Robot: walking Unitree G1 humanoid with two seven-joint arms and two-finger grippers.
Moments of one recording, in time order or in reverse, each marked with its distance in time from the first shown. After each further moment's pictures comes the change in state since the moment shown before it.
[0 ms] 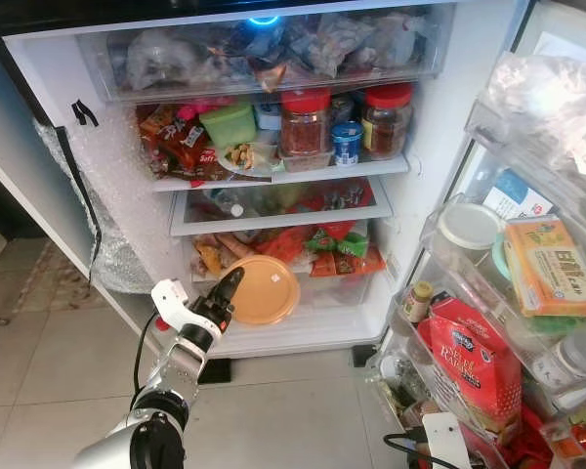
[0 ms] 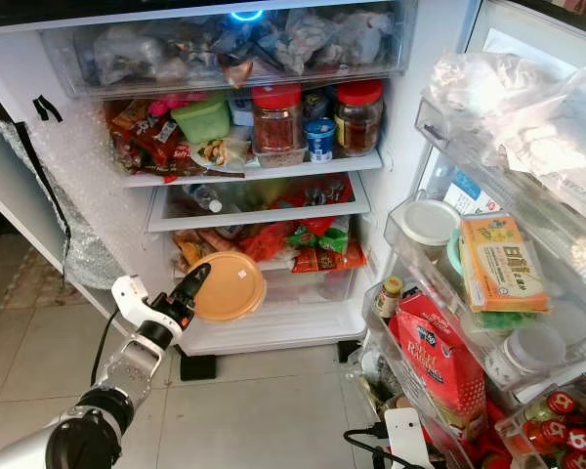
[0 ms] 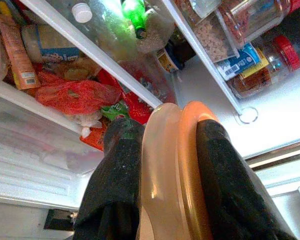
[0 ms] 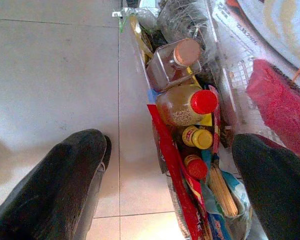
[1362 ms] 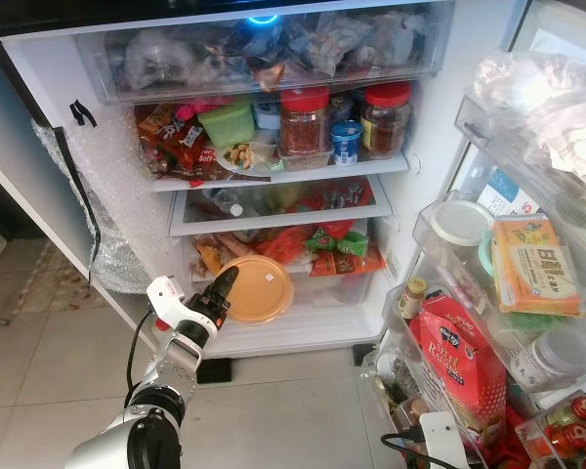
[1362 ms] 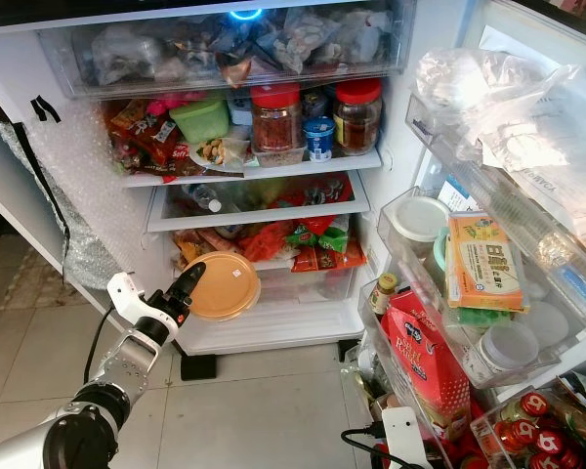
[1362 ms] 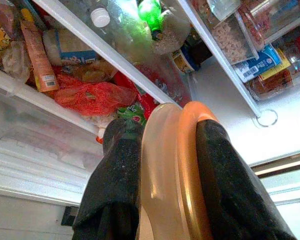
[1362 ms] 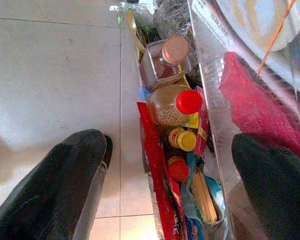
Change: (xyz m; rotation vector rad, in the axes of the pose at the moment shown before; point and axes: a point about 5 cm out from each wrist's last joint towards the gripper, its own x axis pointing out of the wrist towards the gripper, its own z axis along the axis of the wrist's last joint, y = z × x) left arm 0.001 0.004 0.005 0.023 0.002 0.062; right arm 0.000 0.002 0.001 -0.018 -0.005 0.004
